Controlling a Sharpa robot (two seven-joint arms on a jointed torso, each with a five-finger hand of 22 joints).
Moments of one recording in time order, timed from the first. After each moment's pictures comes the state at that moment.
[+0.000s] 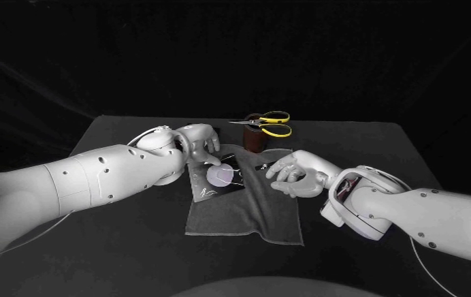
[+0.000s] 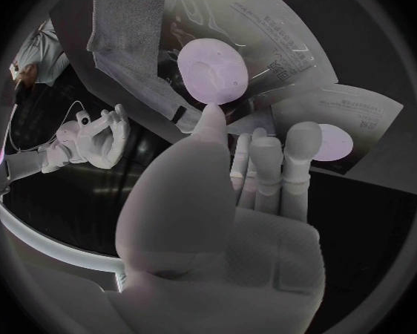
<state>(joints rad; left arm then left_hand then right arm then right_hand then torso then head) 1.21 -0.59 -0.19 1.23 -1.36 -0.22 -0.18 1.57 -0.15 -0.02 0.29 0.05 0.78 0.15 0.41 0.26 0.87 0.09 0.51 0.14 1.30 0.01 1.15 0.78 0.15 1.18 0.11 1.18 0.75 1.09 -0.95 -0.19 1.73 -1.02 -0.43 0.00 1.38 -0.16 0.53 0.05 0.11 0.88 0.17 0.21 0.39 1.07 0.09 0.31 0.40 1.19 0.03 0.67 0.51 0.16 0.97 0.13 0.49 0.31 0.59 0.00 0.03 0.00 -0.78</state>
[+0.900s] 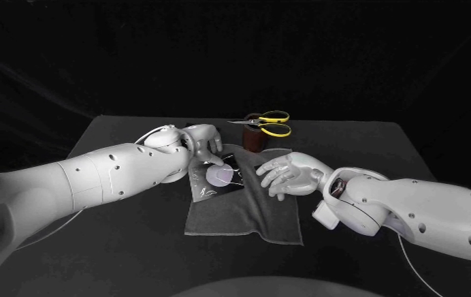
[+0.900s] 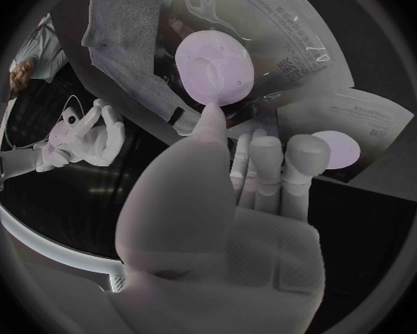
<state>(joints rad) 1.20 -0.53 -0.19 1.16 -1.33 -0.19 -0.20 1.56 -0.16 -0.02 0.29 0.05 0.77 0.15 0.41 0.25 0.85 0.09 0.51 0.12 1.31 0.02 1.15 0.79 0.14 1.25 0.11 1.26 0.87 1.09 -0.92 -0.19 1.70 -0.68 -0.29 0.09 1.40 -0.13 0.75 -0.26 0.05 0.66 0.19 0.18 0.45 0.88 0.19 0.24 0.32 0.96 0.11 0.33 0.59 0.16 0.74 0.18 0.86 0.65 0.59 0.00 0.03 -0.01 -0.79</state>
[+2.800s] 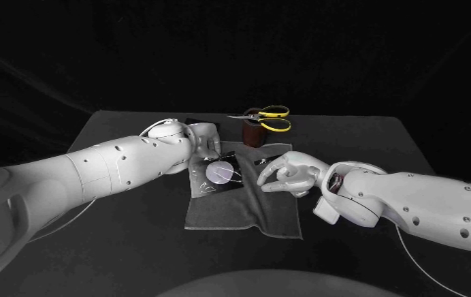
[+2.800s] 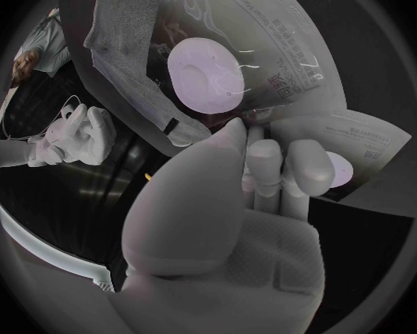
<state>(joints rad) 1.19 -0.49 -0.18 1.09 -1.29 -0.08 -0.21 1.70 -0.11 0.34 0.27 0.05 0.96 0.14 0.39 0.23 1.09 0.07 0.38 0.07 1.38 -0.01 1.17 0.83 0.11 1.31 0.09 1.33 1.00 1.09 -0.90 -0.19 1.66 -0.75 -0.21 0.06 1.23 -0.10 0.50 -0.10 0.24 0.89 0.13 0.33 0.50 1.46 0.04 1.44 1.31 1.47 -0.03 1.50 1.31 0.08 1.41 0.08 1.36 1.24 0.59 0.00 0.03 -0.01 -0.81</state>
